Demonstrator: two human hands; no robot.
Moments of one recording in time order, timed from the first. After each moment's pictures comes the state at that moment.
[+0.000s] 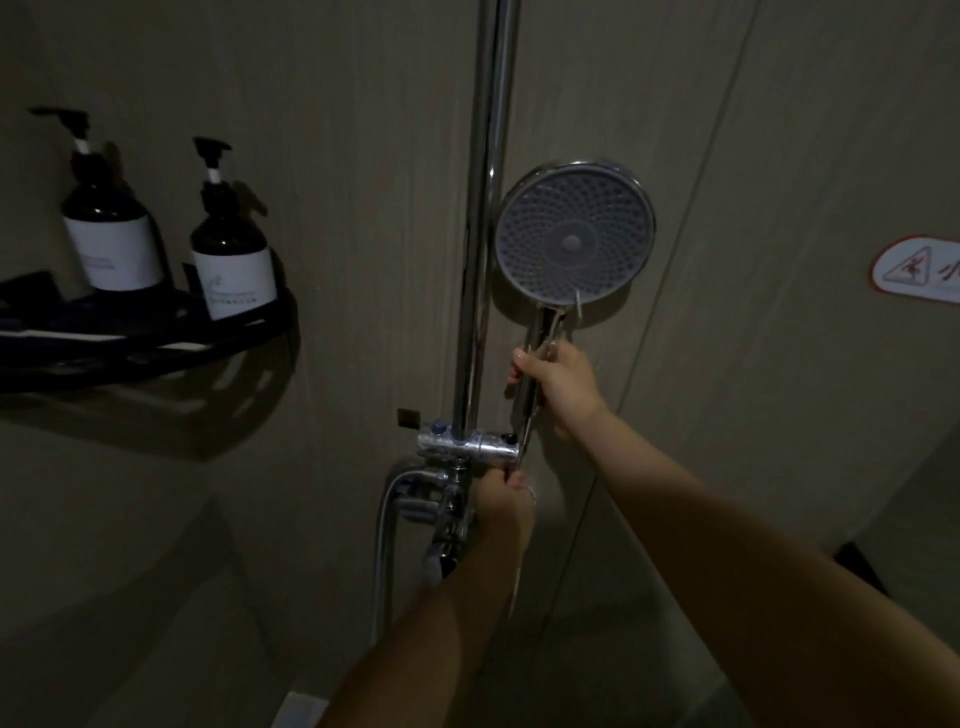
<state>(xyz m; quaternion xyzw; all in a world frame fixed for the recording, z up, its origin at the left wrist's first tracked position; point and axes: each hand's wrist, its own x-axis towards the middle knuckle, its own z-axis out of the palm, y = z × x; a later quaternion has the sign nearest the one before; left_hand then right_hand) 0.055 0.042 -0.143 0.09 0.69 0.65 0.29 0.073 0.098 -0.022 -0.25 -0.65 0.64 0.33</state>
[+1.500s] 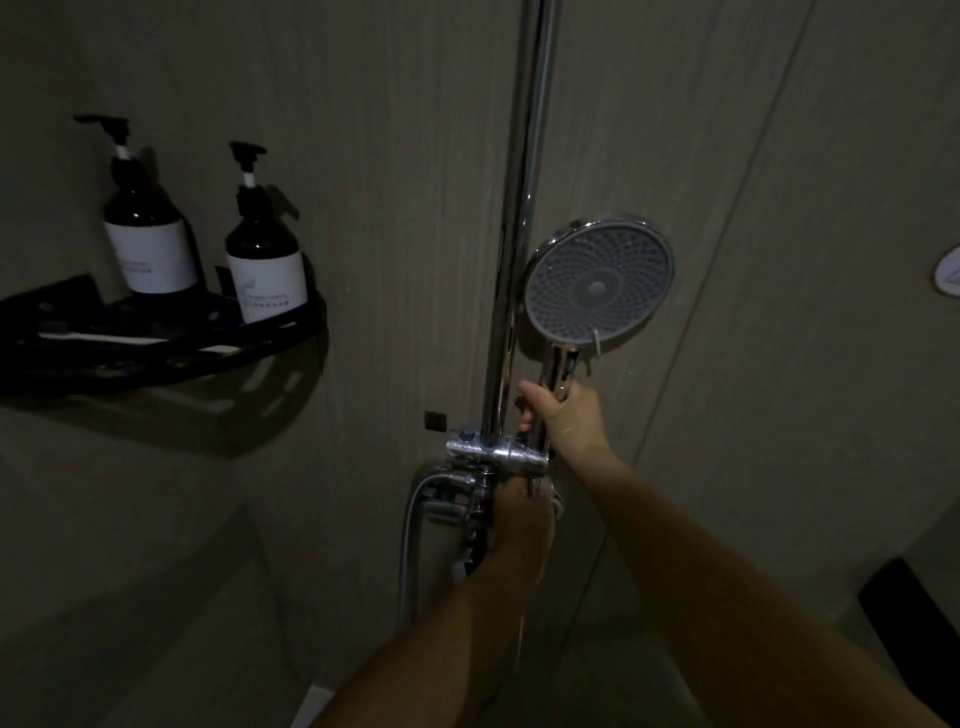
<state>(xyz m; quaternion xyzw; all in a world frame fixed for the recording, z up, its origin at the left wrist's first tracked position) 0.050 0.028 -0.146 0.13 0.70 0.63 0.32 0.065 0.082 -0.054 -0.30 -0.69 0.57 0.33</state>
